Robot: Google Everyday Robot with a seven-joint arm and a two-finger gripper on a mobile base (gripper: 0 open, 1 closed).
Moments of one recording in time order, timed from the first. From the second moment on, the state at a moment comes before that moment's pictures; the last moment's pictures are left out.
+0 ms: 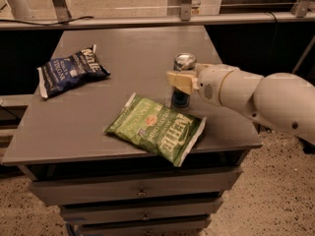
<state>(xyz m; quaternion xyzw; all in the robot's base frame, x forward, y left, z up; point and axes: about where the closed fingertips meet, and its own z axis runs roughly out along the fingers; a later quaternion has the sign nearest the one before) 0.588 -0.076 0.900 -0.23 0.76 0.22 0.57</state>
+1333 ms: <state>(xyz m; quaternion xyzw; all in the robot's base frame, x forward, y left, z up) 0.612 -0.160 0.914 -0.24 0.69 0.25 0.63</state>
